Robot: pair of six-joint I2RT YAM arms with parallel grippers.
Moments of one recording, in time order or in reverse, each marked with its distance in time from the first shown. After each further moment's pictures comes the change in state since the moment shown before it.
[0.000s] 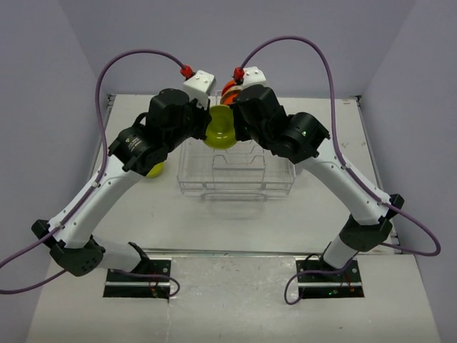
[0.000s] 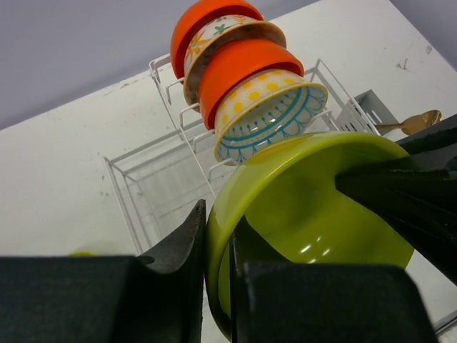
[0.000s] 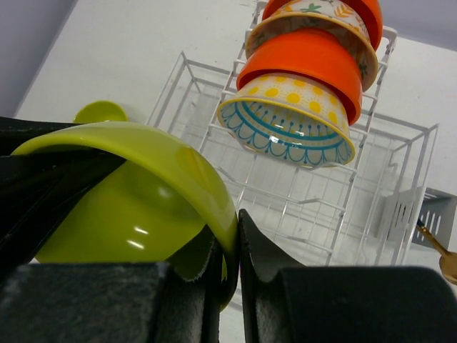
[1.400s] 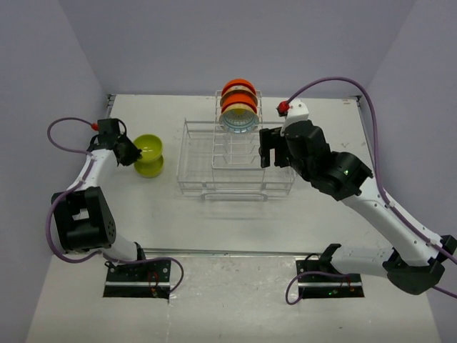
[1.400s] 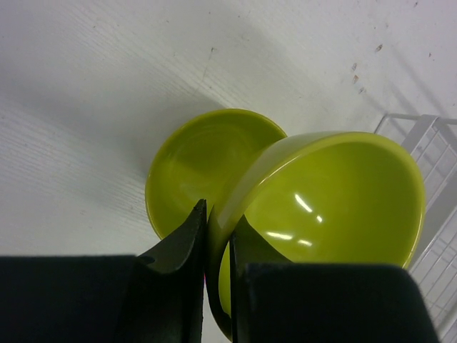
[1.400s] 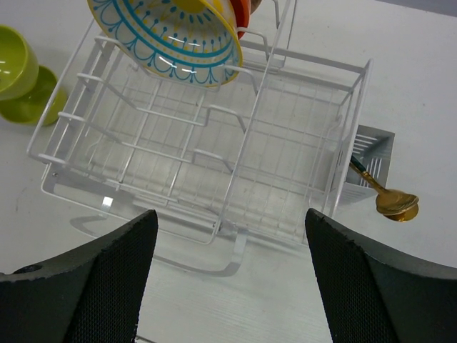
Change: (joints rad) left arm 0.908 0.159 -0.652 0.276 0.291 -0.479; right arm -0.101 -0.475 -0.651 0.208 -0.029 -0.061
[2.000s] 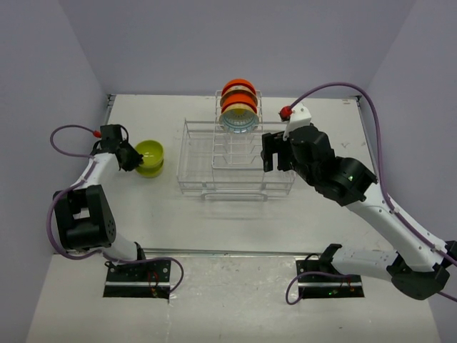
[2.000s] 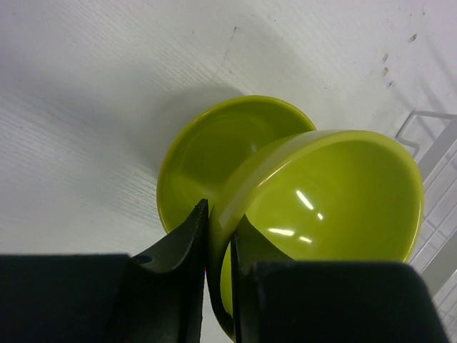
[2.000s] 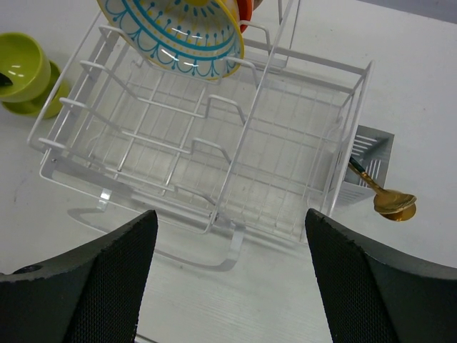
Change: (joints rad) left arm 0.002 0.008 -0.072 0.044 -0.010 -0.028; right arm 0.000 -0.054 -0.057 0.027 -0.020 -0.031
